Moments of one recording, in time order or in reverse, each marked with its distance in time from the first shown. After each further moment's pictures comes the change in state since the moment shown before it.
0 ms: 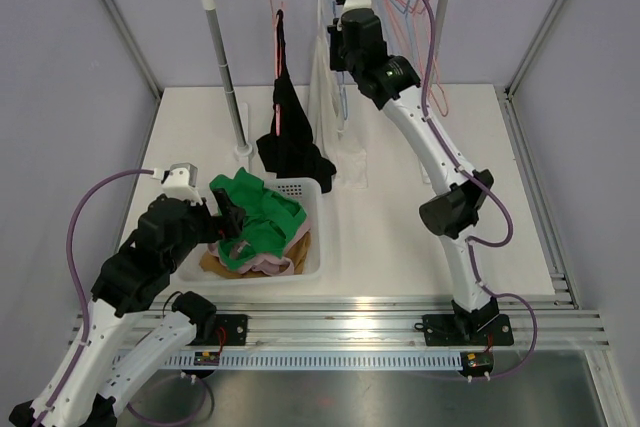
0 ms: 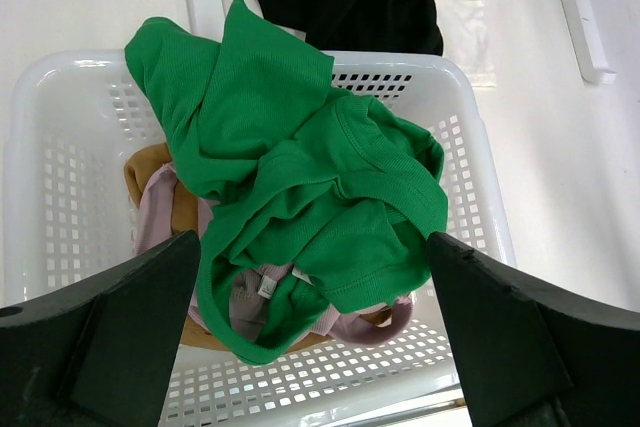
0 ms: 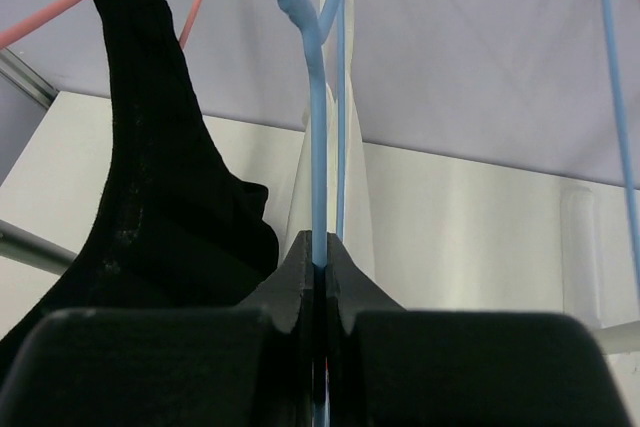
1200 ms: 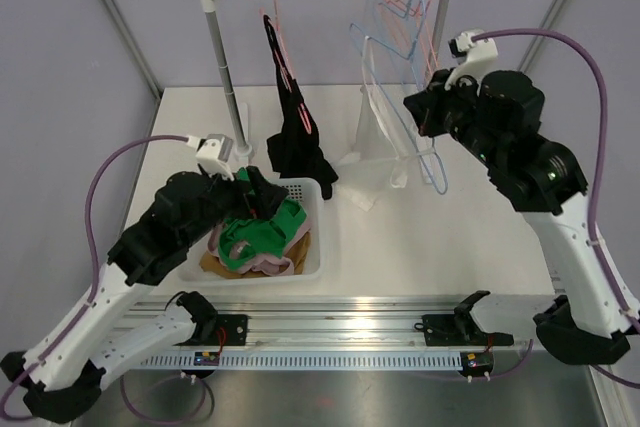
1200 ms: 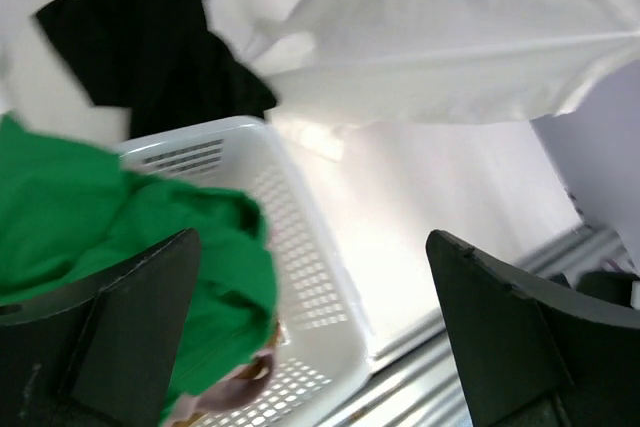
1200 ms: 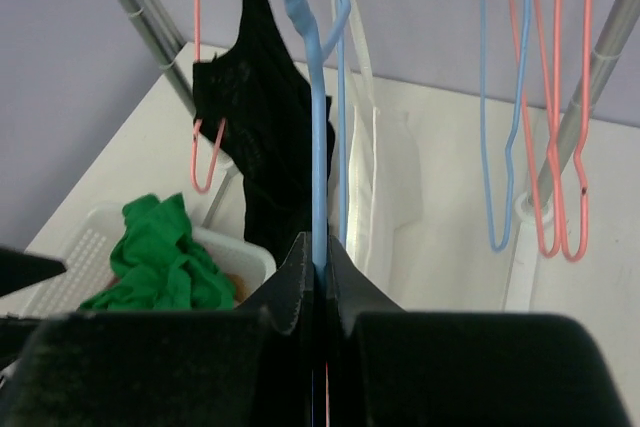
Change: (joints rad) left arm -0.137 0.183 0.101 0.250 0.149 -0.035; right arm 0.000 -0.985 -0.819 -0.078 -0.156 0.029
